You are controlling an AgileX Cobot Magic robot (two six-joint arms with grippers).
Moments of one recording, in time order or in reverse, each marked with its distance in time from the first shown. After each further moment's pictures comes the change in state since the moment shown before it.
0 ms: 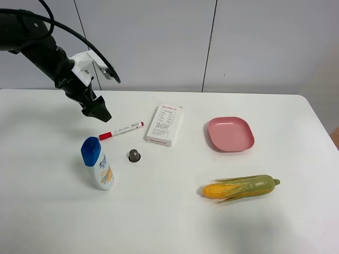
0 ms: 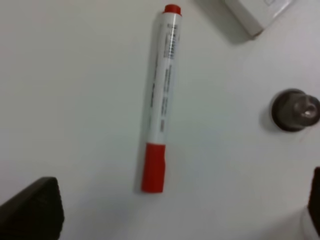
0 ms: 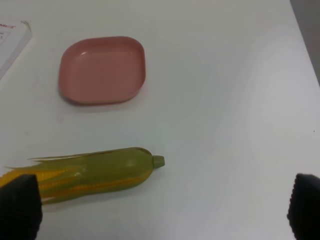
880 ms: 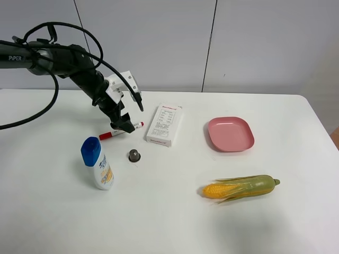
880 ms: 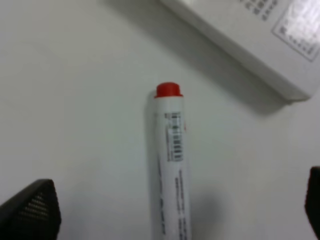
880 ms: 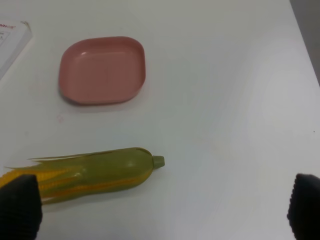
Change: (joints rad) left arm -0.086 0.261 -0.117 -0.071 -0.148 0.160; right arm 0.000 0.000 0.000 0.000 0.000 0.000
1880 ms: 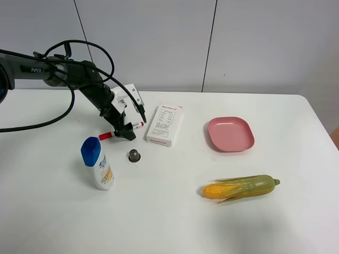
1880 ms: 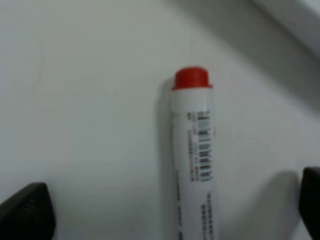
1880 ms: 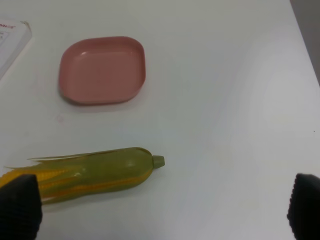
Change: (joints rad) left arm -0.012 0.103 -0.020 0.036 -0.081 -0.010; right arm 0.000 0.000 0.000 0.000 0.000 0.000
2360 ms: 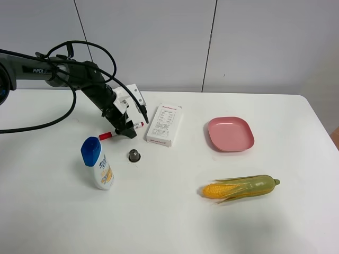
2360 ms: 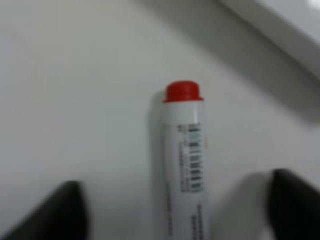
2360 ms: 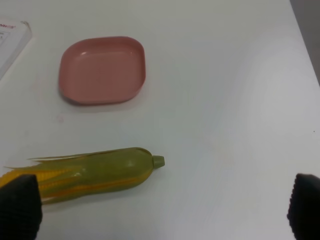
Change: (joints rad) left arm -0.009 0.001 0.000 0.000 0.007 0.000; right arm 0.000 0.000 0.000 0.000 0.000 0.000
